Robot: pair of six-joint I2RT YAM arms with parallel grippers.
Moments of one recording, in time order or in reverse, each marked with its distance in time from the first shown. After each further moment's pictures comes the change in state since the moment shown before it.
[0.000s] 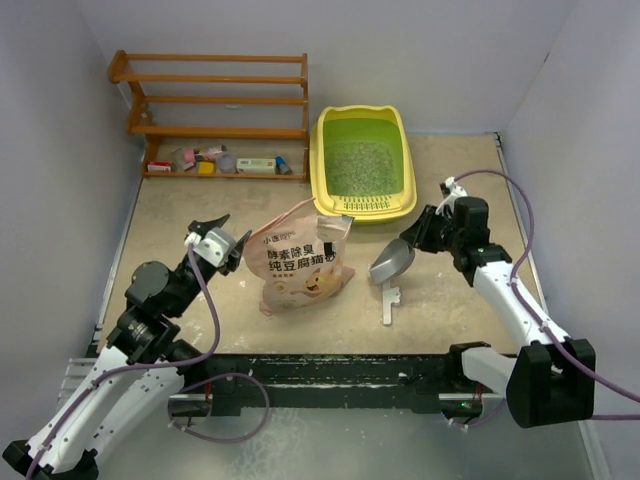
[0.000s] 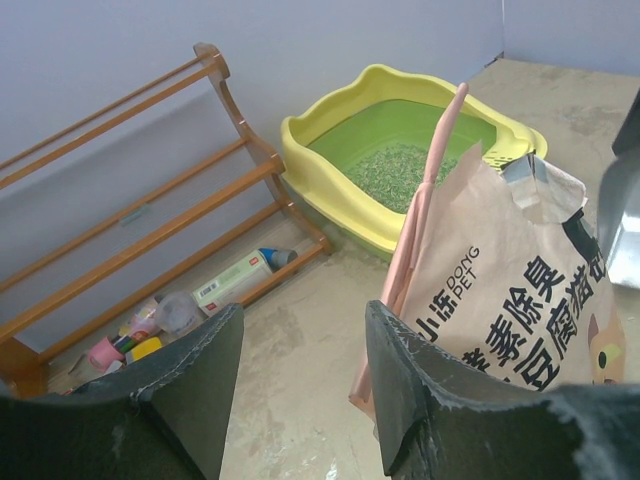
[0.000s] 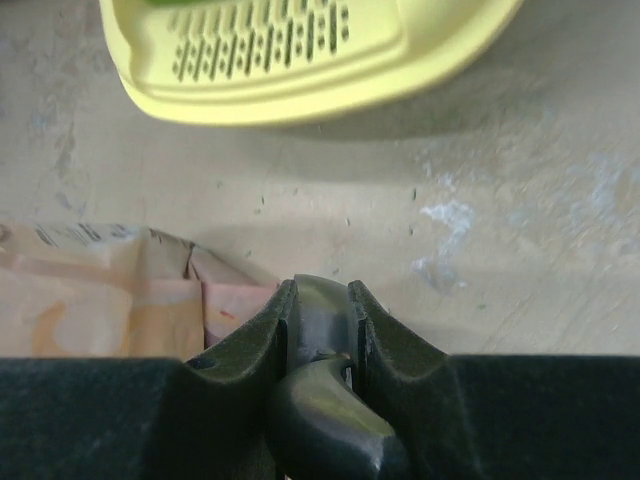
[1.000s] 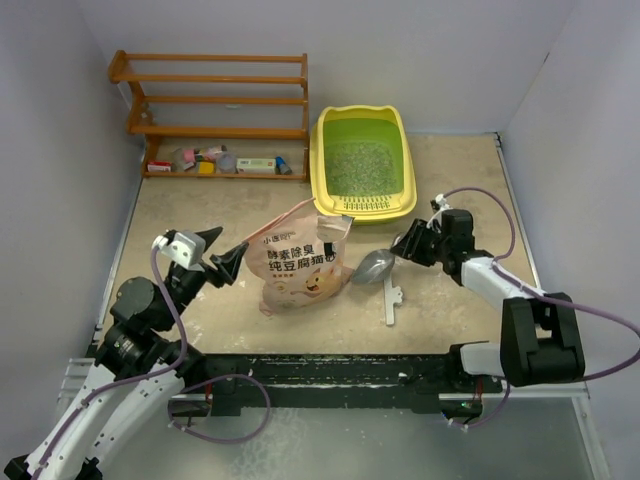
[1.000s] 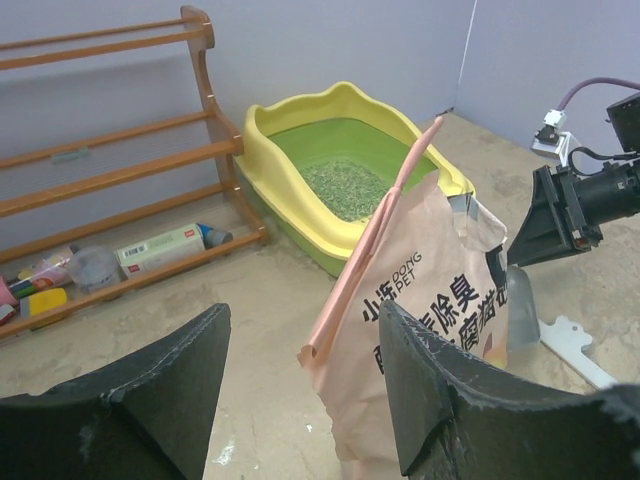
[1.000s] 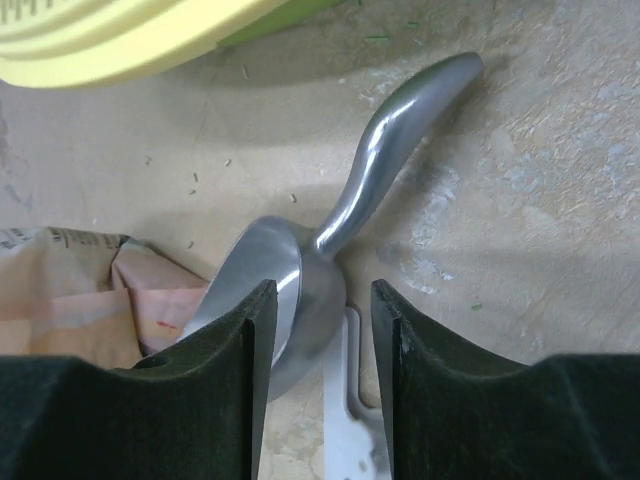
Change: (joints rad) left arm 0.000 -0.134 0.000 -0.111 -0.022 -0.312; right arm 0.000 0.180 -0.174 0.216 -0.051 0.079
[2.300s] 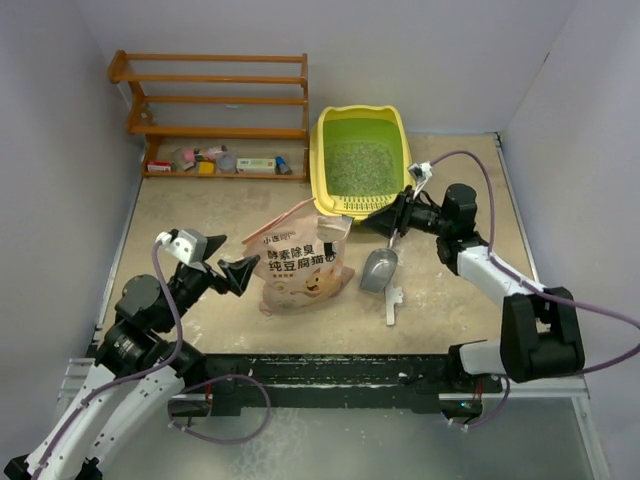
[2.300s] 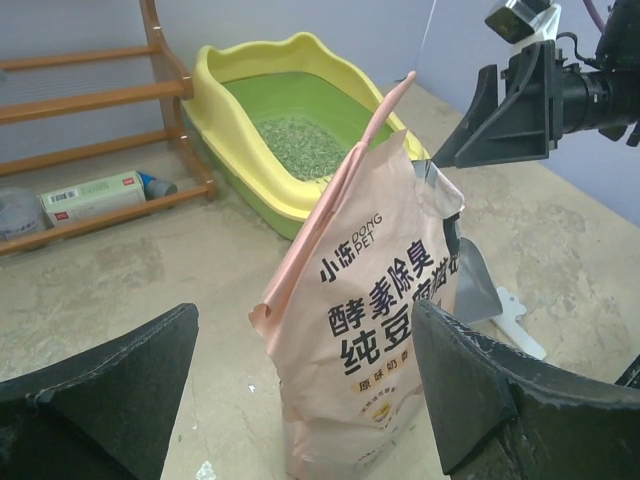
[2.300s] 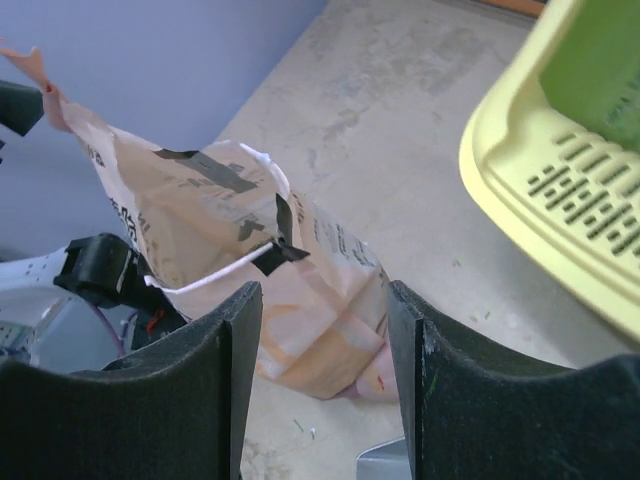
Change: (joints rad) left arm 0.000 -0.008 0.001 -0.093 0.050 -0.146; right arm 0.054 0.029 0.116 0.444 -0.562 0.011
